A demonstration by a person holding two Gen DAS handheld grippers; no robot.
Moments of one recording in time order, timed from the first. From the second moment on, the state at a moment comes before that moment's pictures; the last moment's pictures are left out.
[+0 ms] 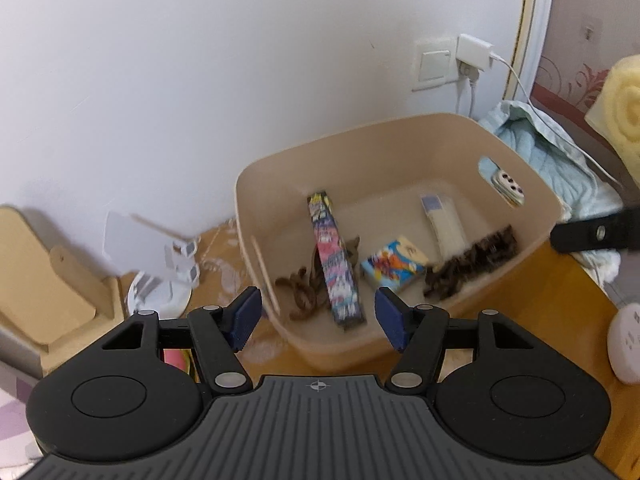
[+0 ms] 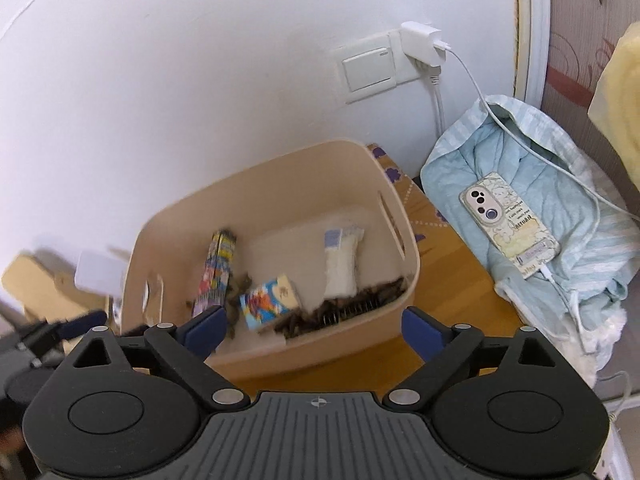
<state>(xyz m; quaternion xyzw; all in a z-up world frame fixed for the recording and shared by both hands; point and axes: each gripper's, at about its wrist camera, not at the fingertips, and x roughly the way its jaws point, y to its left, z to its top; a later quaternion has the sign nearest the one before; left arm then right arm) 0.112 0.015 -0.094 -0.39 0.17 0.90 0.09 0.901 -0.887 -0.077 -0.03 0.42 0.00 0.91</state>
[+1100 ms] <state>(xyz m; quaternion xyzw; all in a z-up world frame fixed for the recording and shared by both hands) 0.174 0.013 -0.155 -0.49 0.16 0.85 0.12 0.832 -0.853 -0.226 -0.11 0.51 0.02 0.85</state>
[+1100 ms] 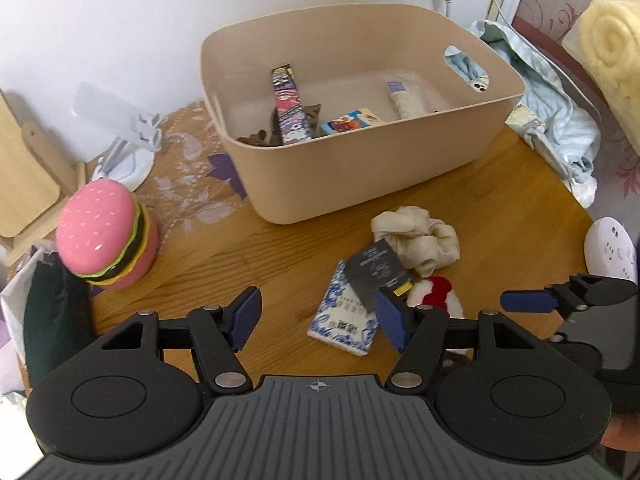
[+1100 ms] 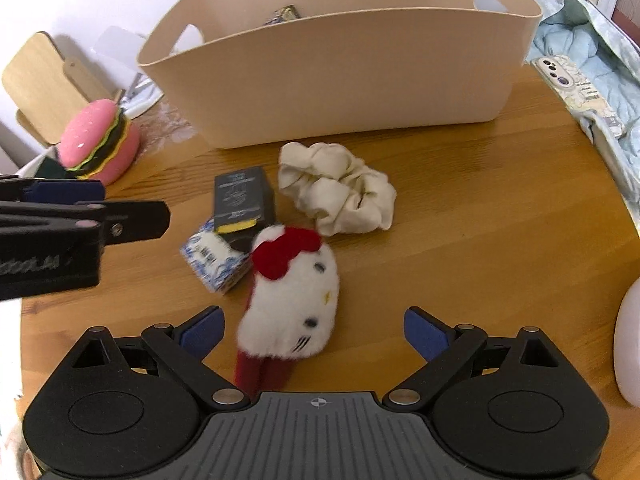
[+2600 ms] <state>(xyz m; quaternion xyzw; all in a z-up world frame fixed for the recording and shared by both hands) 0.136 0.033 -0.206 -0.52 0.11 0.84 0.13 0.857 -0.894 -0.219 -0.13 0.49 0.06 0.86</state>
